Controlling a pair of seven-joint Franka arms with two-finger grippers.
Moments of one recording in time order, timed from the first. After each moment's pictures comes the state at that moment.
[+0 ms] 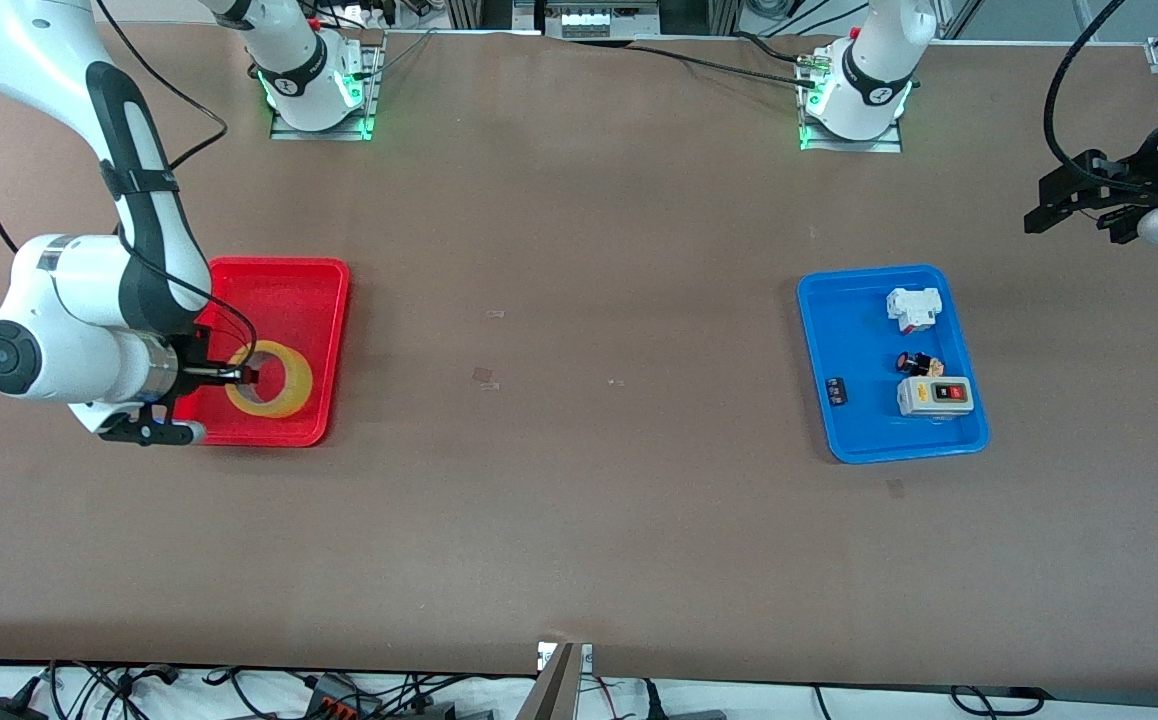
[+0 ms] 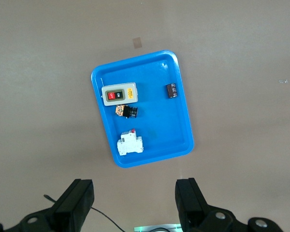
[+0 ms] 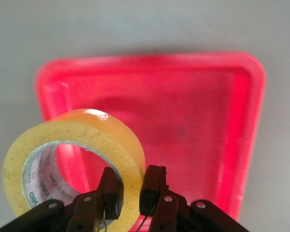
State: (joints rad) left arm 0.00 -0.01 0.00 -1.54 -0.01 1.46 0.10; right arm 0.06 0.45 -0.09 -1.77 0.04 1.97 0.00
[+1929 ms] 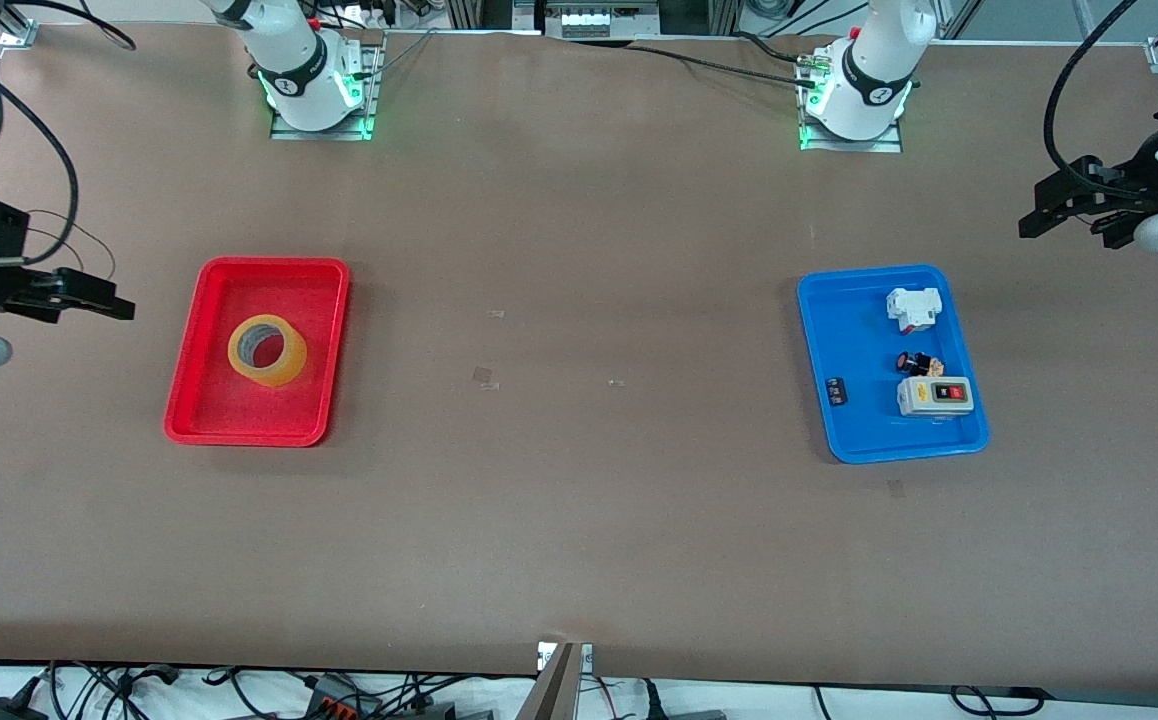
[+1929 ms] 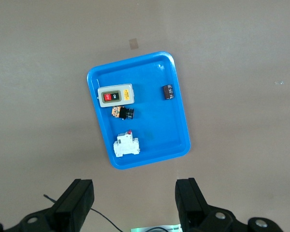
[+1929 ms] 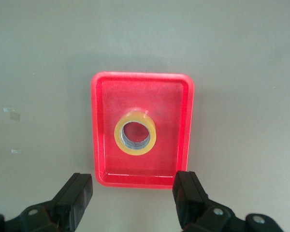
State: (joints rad) left arm 0.00 0.01 -0.01 -1.54 -0.02 1.46 0.10; right arm 0.03 0.24 -0.09 -1.40 0.03 1.55 -0.07
